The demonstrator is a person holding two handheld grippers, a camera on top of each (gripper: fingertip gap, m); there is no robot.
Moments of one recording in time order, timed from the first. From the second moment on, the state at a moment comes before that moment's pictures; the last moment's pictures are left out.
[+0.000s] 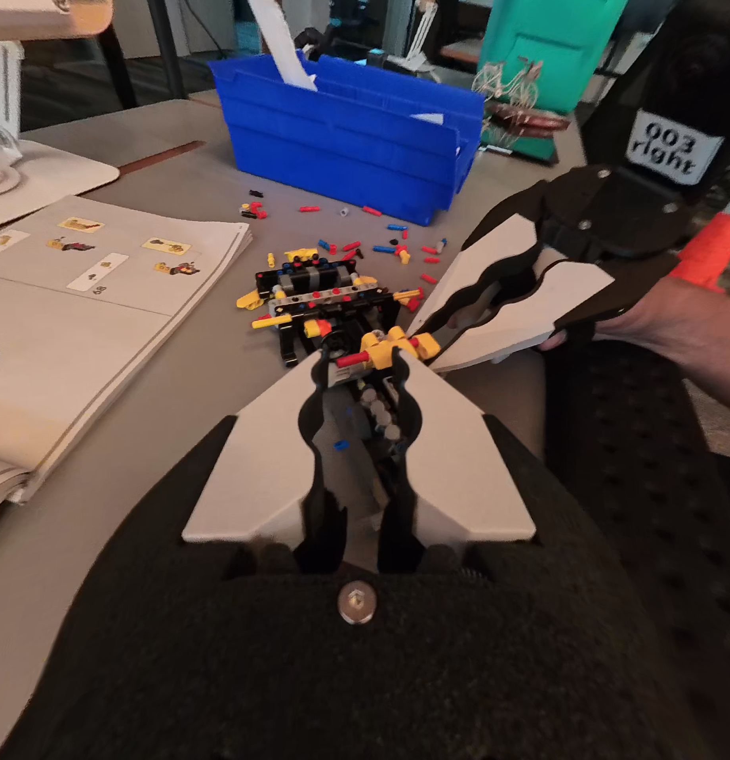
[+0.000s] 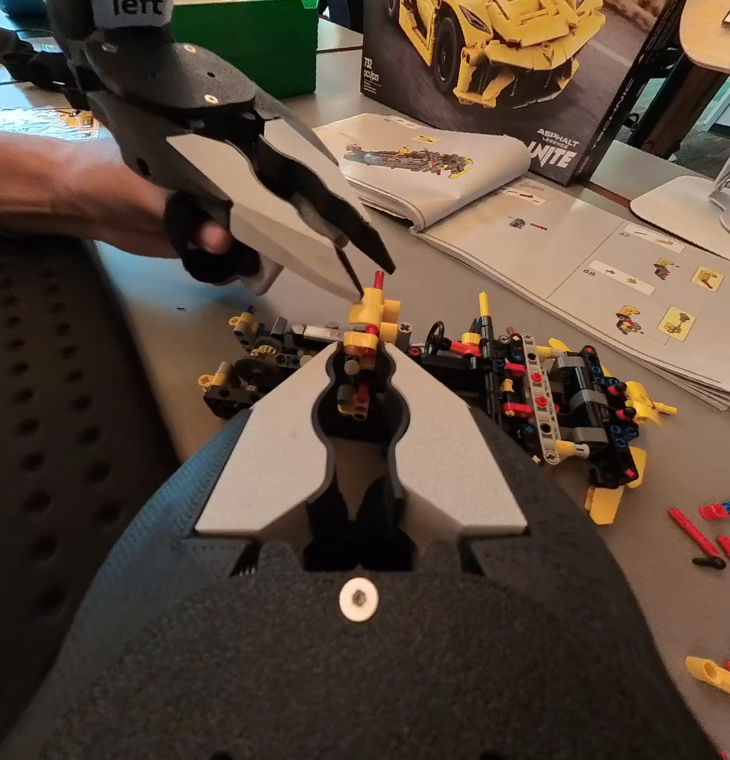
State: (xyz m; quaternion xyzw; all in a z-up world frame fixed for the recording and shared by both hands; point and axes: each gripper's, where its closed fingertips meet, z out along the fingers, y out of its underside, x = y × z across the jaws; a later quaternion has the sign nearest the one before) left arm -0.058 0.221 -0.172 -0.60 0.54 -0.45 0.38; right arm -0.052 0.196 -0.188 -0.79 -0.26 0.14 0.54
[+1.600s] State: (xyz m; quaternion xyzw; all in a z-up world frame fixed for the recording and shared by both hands) left arm -0.060 0.215 -0.175 -0.62 0.52 -0.46 0.36; right arm -0.058 0.192 -0.190 -0.78 -0.29 0.12 0.53
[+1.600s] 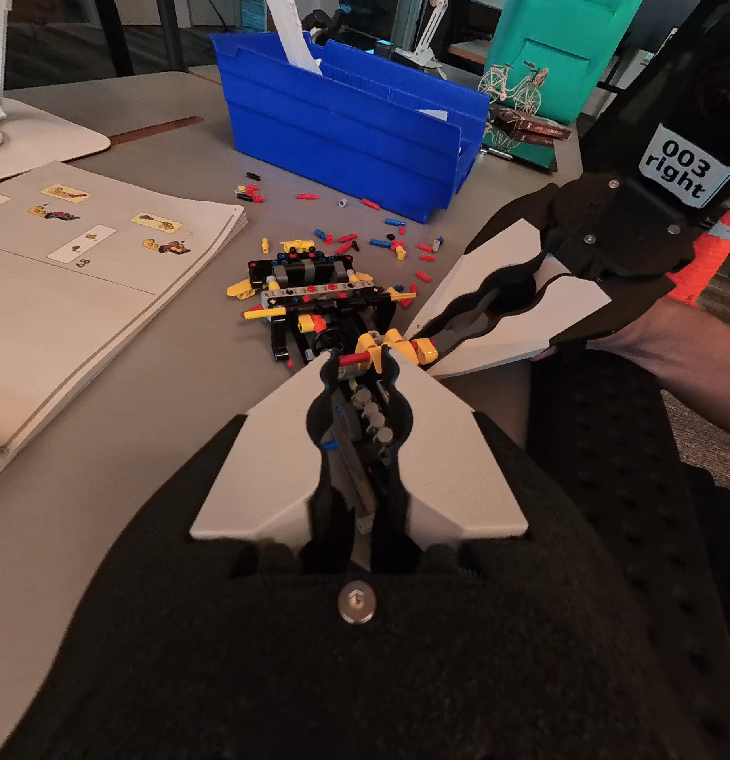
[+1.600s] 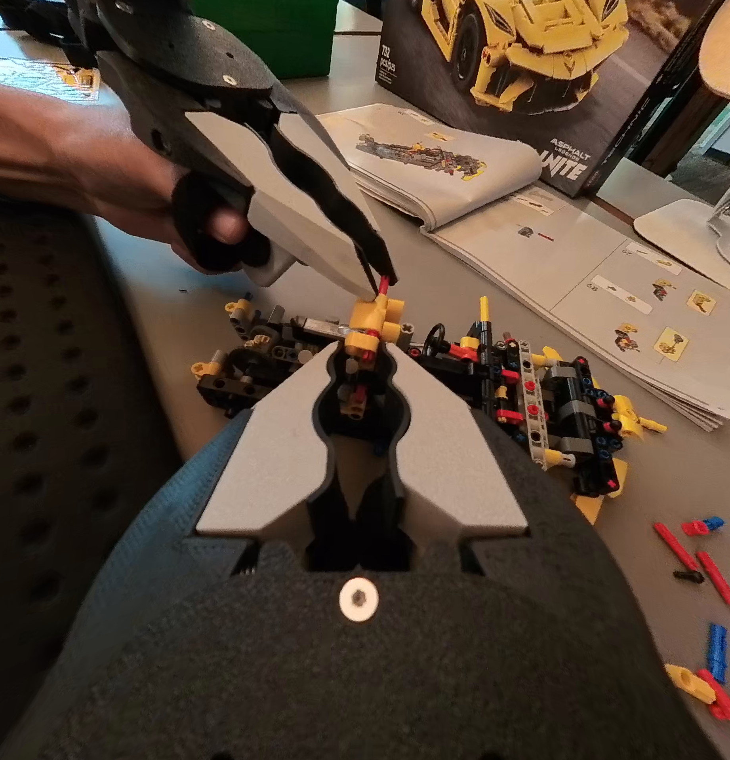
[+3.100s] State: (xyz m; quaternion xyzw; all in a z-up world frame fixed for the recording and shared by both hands) left arm -0.103 0.327 -0.187 -0.68 0.48 -0.34 0.43; right arm -0.062 0.211 -0.193 -0.83 -0.18 0.15 0.51
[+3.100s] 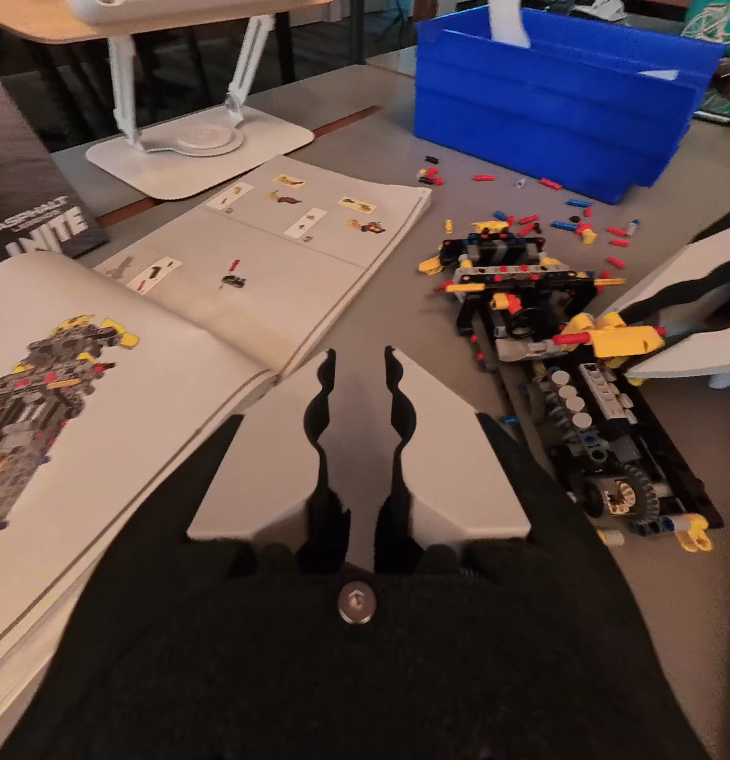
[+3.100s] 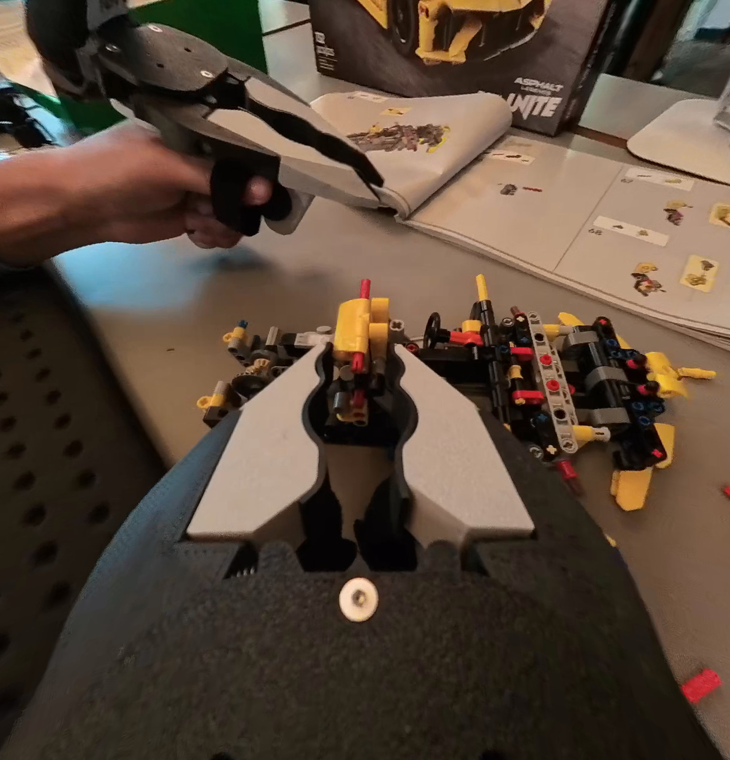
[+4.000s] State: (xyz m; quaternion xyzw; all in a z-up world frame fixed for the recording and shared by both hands) left arm -0.173 0.390 -0.191 -0.78 0.35 -0.29 0.44; right arm -0.117 0.271 -0.176 -0.82 -0.07 0.18 0.54
